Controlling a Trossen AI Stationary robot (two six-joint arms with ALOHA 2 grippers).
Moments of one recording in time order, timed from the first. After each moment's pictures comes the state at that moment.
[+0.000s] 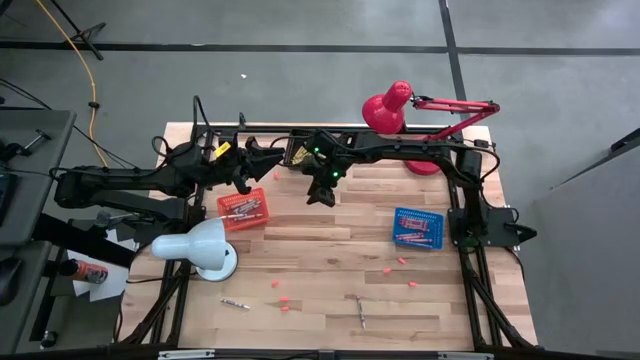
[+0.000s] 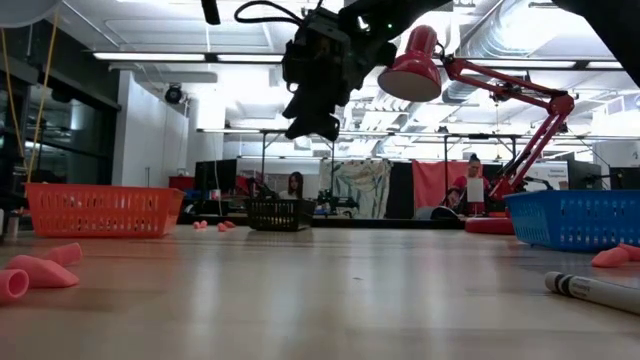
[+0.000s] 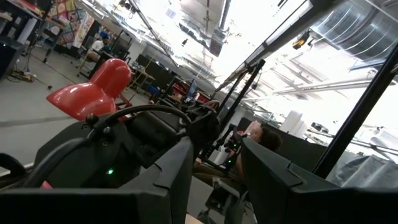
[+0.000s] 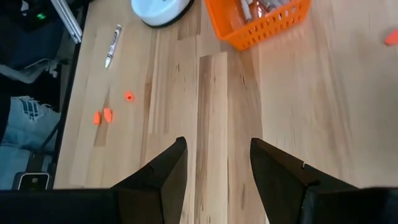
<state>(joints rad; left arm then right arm) 0.11 0.93 0.69 0.53 -0.08 -0.56 -0.27 2.02 1.71 -0.68 -0.57 -0.01</state>
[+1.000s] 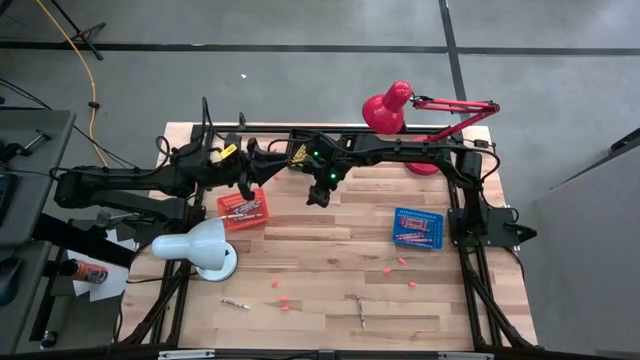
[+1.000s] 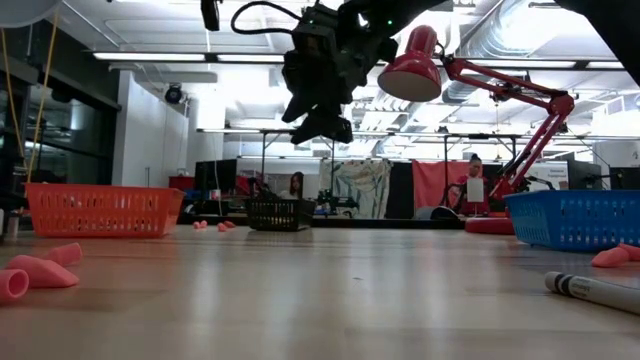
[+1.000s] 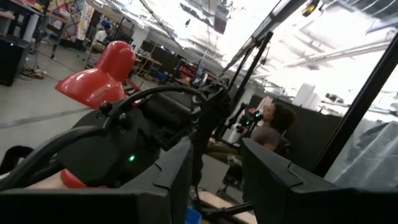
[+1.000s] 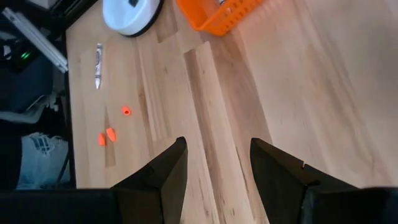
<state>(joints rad) 0.11 0.93 0.69 0.44 -0.05 -0.47 -0.25 2.01 1.71 -0.70 -0.50 0.25</state>
